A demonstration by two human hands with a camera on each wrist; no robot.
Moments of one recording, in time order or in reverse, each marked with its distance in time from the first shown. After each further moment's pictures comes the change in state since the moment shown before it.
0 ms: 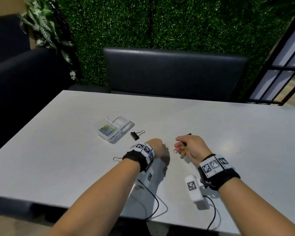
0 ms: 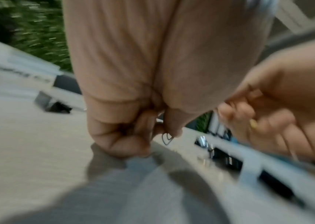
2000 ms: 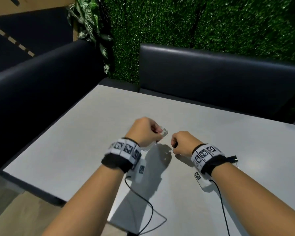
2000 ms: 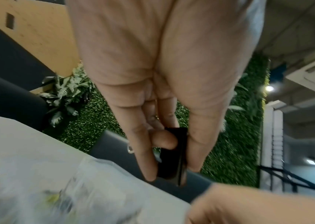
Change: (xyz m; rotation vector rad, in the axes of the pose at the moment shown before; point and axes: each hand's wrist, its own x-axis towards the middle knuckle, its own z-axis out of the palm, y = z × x) left_hand -0.047 -0.142 -0.103 -0.498 0.495 -0.010; right_hand 0.070 -0.048 0.152 -1.323 -0.339 -0.477
